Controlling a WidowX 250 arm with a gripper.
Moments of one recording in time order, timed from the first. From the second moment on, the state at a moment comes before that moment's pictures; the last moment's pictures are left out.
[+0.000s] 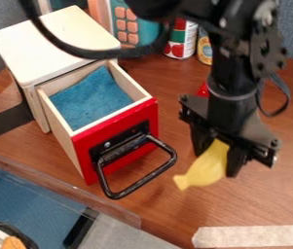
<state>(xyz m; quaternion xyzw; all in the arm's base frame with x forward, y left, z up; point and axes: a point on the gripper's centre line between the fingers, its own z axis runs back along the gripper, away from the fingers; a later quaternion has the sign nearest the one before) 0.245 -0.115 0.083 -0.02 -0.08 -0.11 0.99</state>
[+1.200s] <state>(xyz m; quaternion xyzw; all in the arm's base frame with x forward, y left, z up) 0.244 -0.133 0.025 -0.08 0.07 -0.14 0.99</state>
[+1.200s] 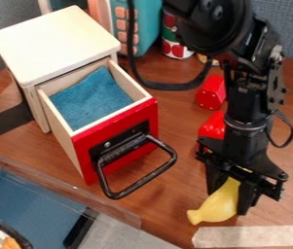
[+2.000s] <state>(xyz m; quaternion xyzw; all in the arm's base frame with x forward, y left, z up) 0.249 -0.129 0.017 -0.08 0.07 -0.15 0.98</state>
